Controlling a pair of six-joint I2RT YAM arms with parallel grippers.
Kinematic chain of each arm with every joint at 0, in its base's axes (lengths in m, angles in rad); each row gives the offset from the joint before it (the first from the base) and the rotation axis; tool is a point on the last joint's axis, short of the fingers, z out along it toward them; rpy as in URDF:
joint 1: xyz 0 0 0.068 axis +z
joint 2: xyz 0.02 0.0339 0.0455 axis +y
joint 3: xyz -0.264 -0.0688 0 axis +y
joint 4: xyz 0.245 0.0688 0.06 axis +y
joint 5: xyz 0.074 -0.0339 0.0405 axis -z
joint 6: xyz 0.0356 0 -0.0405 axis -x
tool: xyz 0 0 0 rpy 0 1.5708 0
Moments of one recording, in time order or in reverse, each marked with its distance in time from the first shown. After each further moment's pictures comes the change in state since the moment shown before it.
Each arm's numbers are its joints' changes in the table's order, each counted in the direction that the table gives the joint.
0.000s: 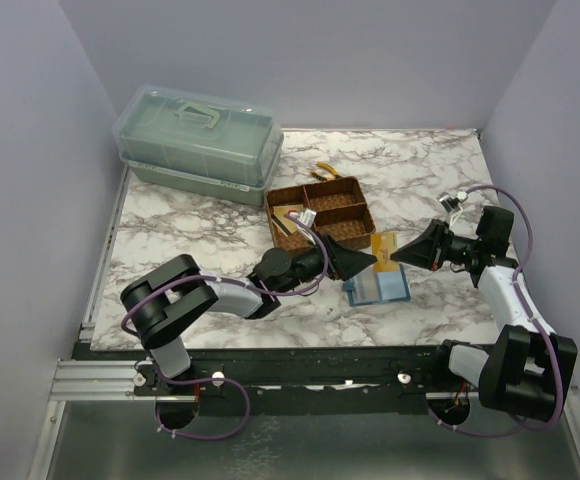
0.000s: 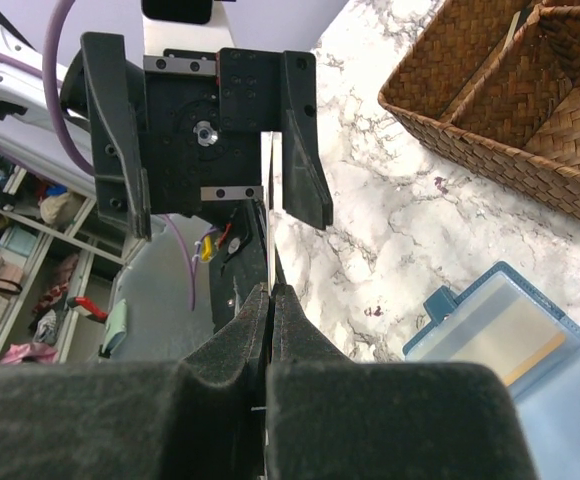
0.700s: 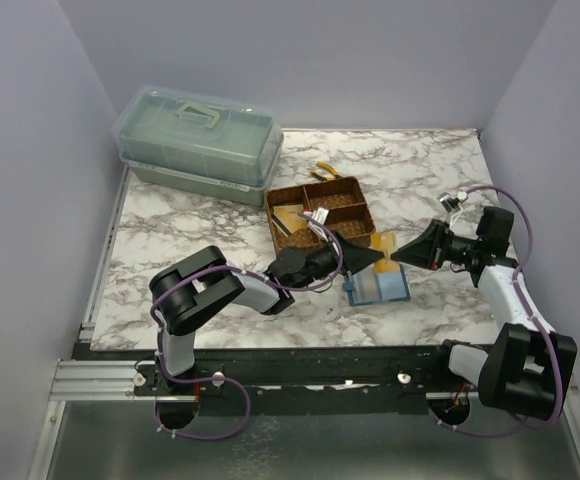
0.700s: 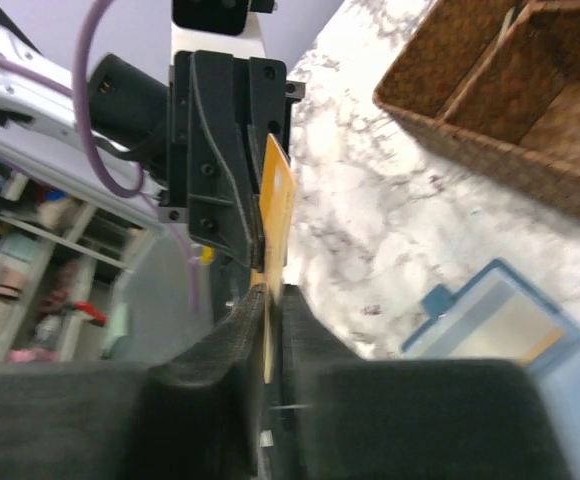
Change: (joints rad) left arm -0.019 0.185 -0.134 -0.084 -0.007 0.078; right arm -0.004 0.008 0.000 0.003 0.006 -0.003
